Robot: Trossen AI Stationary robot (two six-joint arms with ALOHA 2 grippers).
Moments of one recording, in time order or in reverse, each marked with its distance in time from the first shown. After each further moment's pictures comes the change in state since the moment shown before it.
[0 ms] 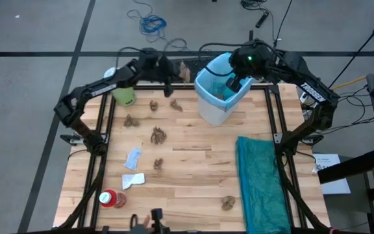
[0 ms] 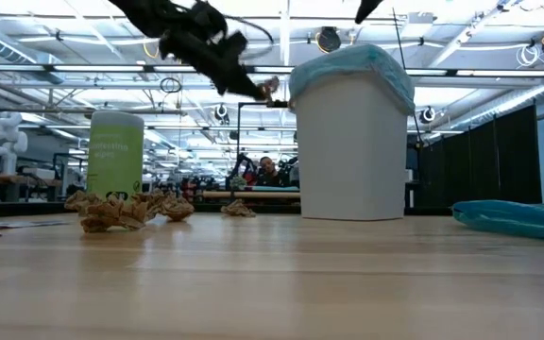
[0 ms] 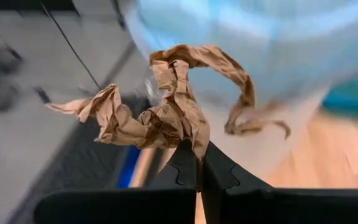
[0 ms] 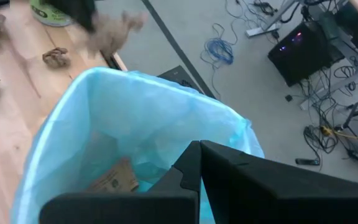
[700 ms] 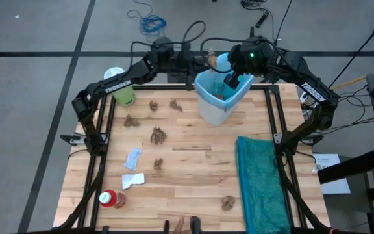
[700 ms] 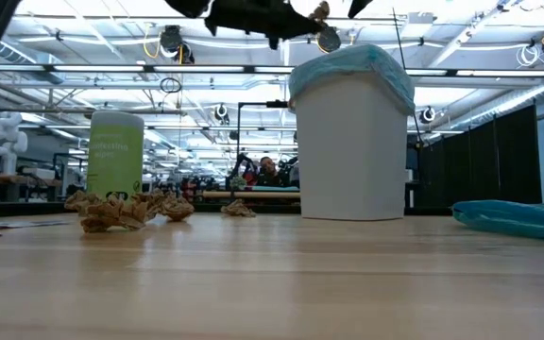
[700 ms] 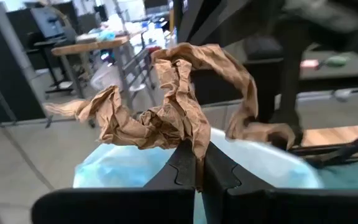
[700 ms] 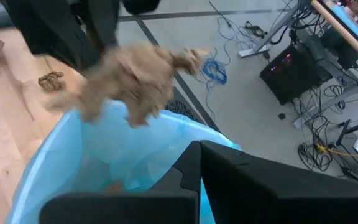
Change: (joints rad) left arm -0.163 0.242 0.419 0.178 0.083 -0.107; right arm -0.008 -0.002 0.000 0.101 0.001 -0.052
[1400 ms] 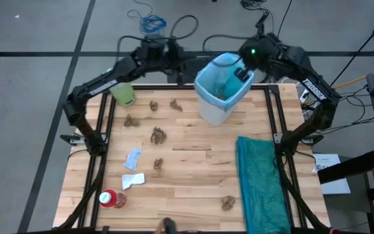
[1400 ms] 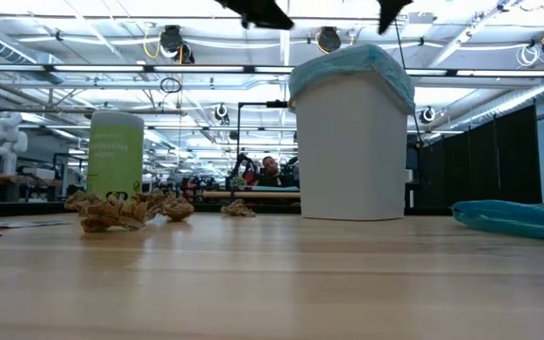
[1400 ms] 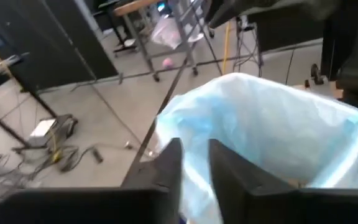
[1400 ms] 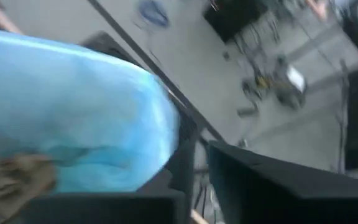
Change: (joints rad) left arm -0.009 -0.152 0.071 -0.387 -0.336 0.180; right arm -0.132 -0.005 -0.006 -0.181 0.203 0.089
